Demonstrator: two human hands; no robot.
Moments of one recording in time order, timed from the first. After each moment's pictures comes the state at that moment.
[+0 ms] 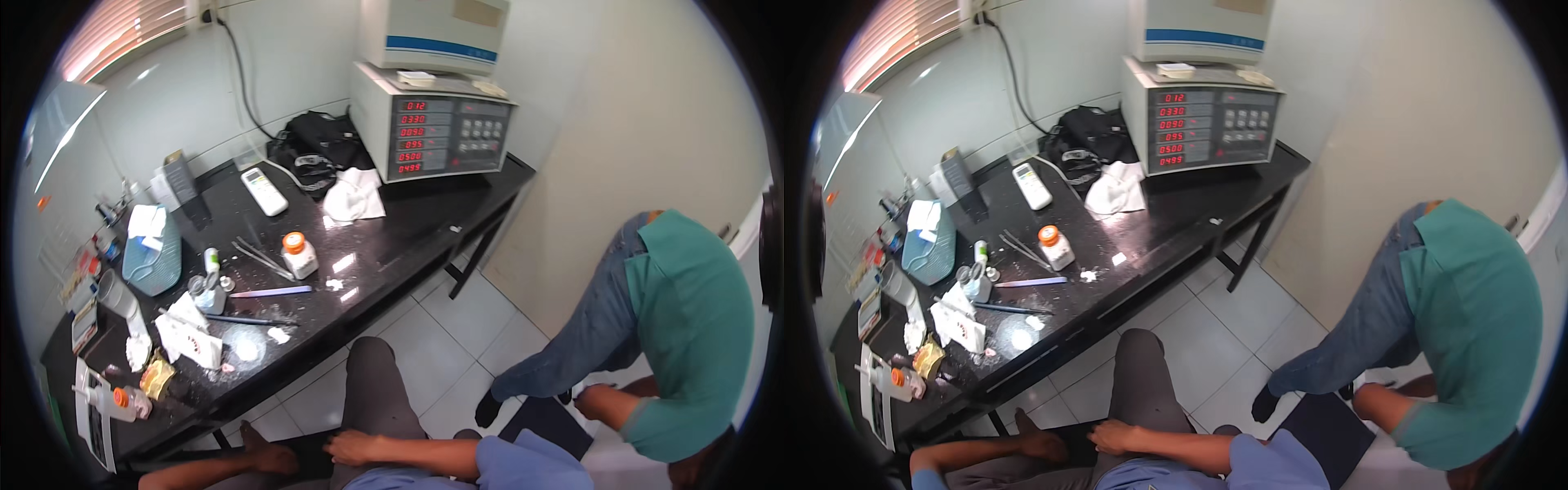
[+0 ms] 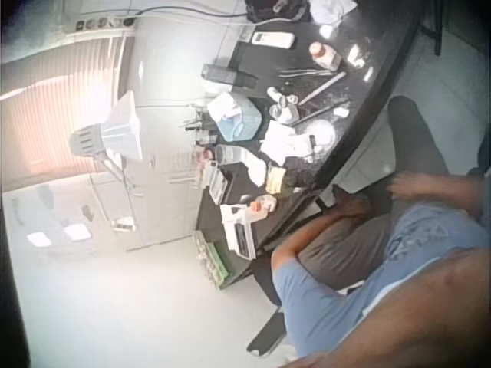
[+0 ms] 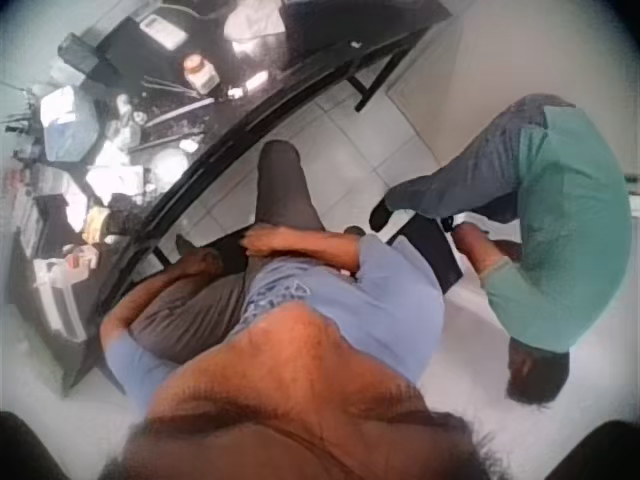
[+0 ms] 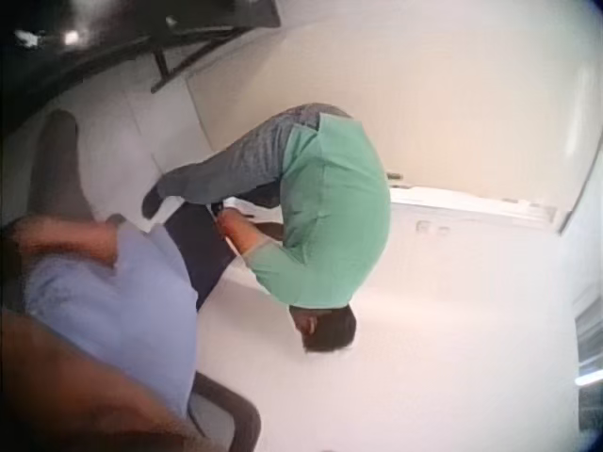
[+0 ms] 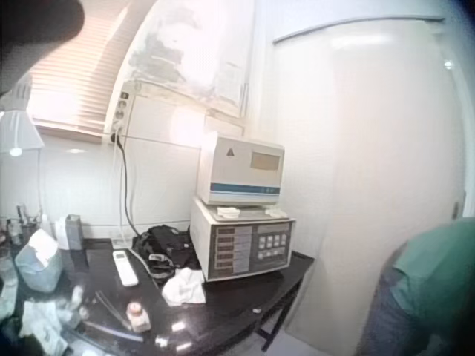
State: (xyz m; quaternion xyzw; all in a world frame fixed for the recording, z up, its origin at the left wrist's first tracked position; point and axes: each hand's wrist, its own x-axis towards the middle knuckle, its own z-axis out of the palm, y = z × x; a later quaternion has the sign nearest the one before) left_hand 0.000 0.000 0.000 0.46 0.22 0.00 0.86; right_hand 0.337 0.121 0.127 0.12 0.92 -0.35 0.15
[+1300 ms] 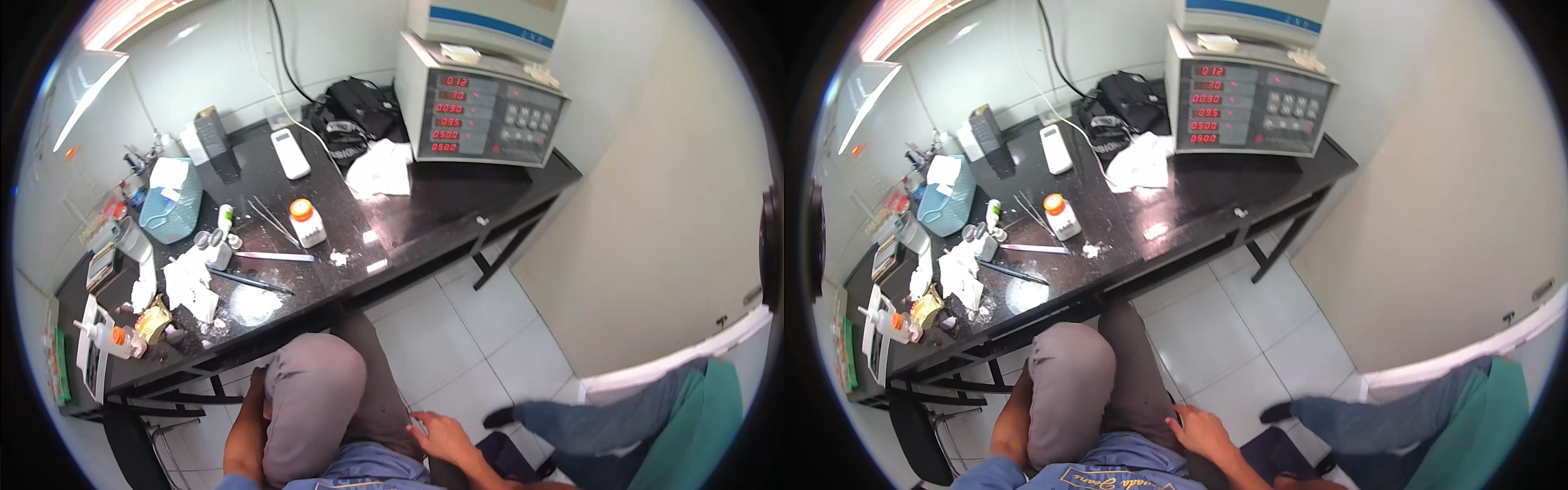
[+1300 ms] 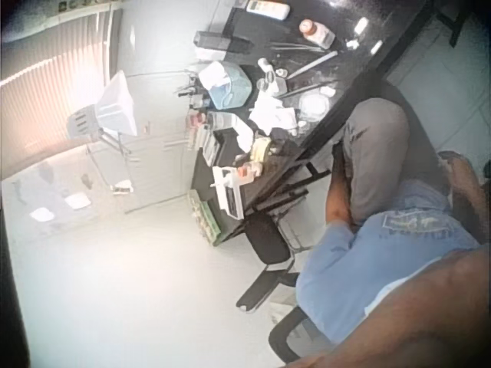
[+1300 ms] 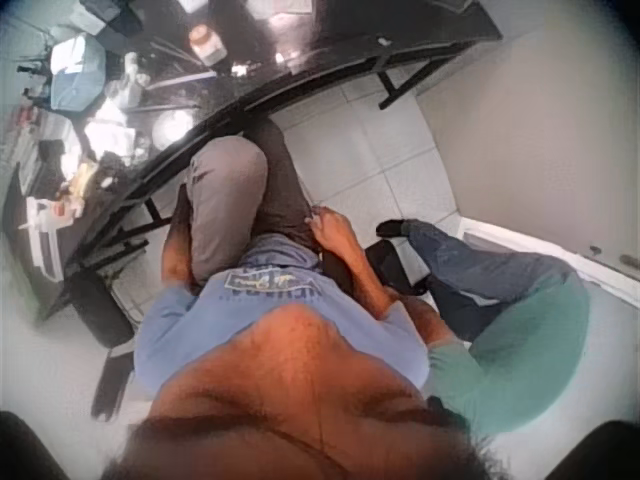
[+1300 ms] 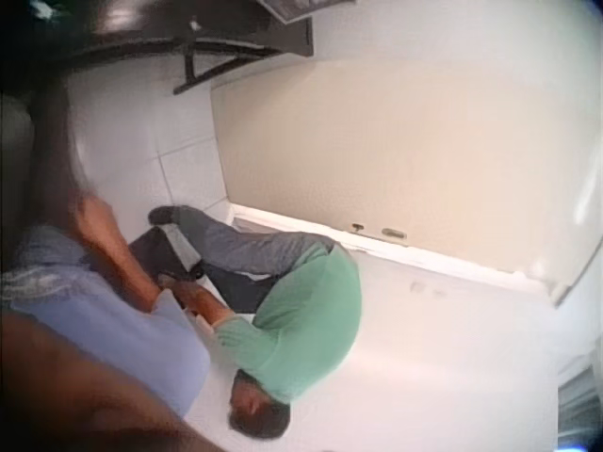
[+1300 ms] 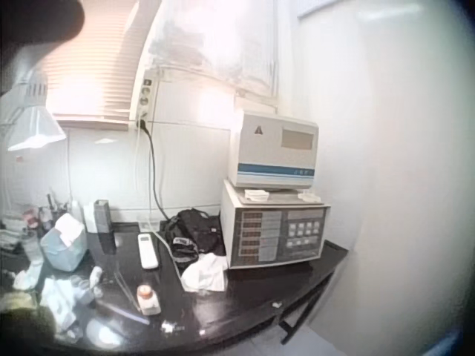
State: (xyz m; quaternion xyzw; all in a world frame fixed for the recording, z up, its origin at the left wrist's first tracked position) left_hand 0.078 0.071 -0.073 0.30 0.90 0.19 0.26; right_hand 0.568 0.129 0.208 0.48 0.80 -0.36 -0.04
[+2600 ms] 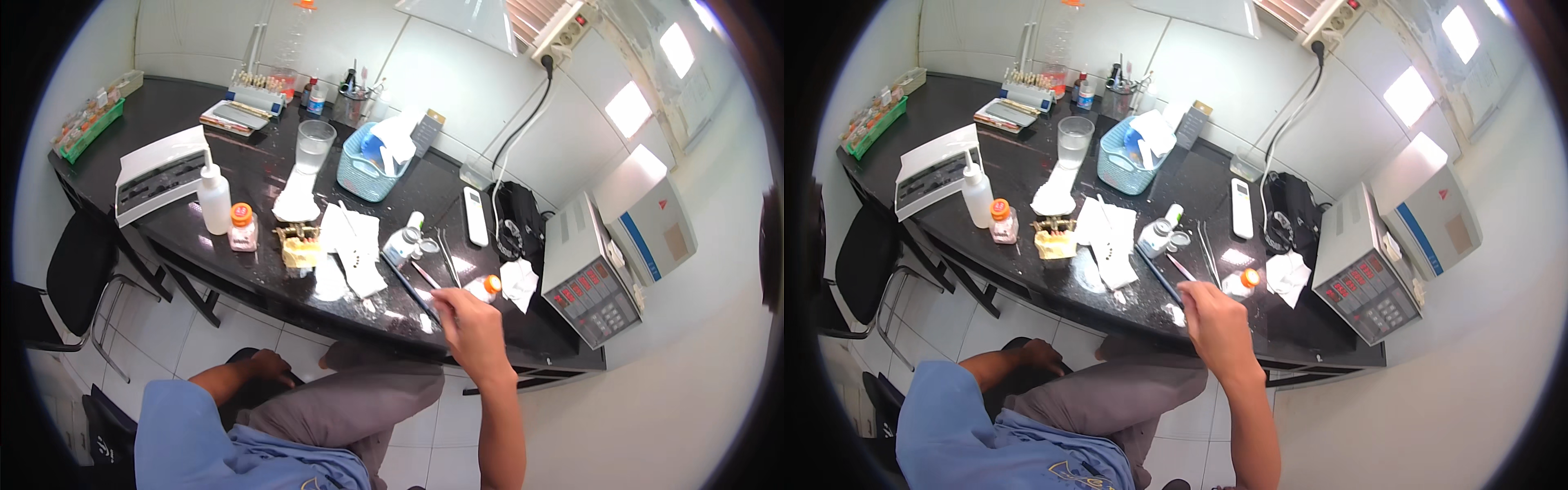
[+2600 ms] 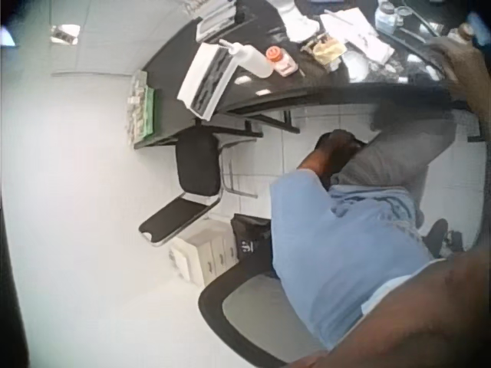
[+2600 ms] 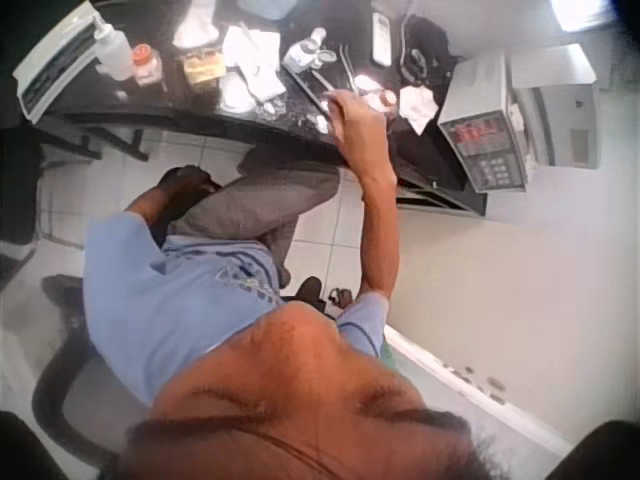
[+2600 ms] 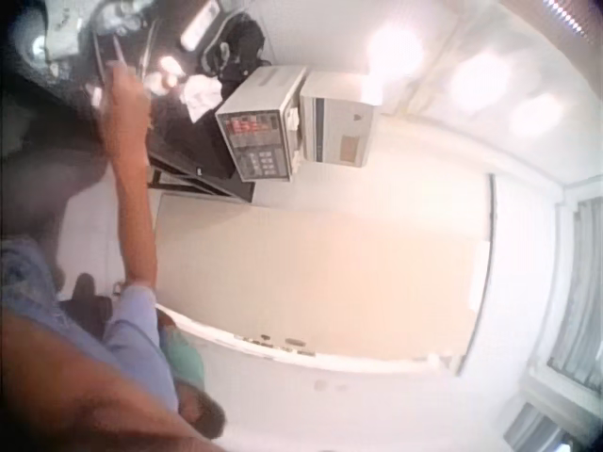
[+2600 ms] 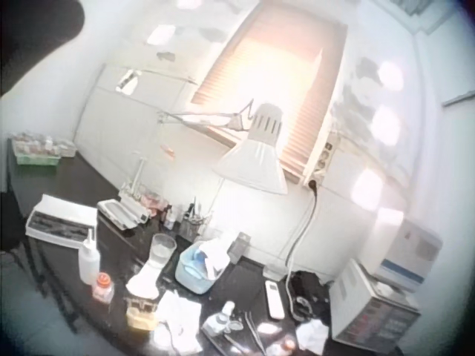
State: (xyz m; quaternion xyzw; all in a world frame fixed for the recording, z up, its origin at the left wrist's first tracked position) left_hand 0.102 0.016 0.016 0.58 0.71 -0.08 0.38; right_hand 0.291 0.267 0.435 0.10 0.96 -0.13 -0.23
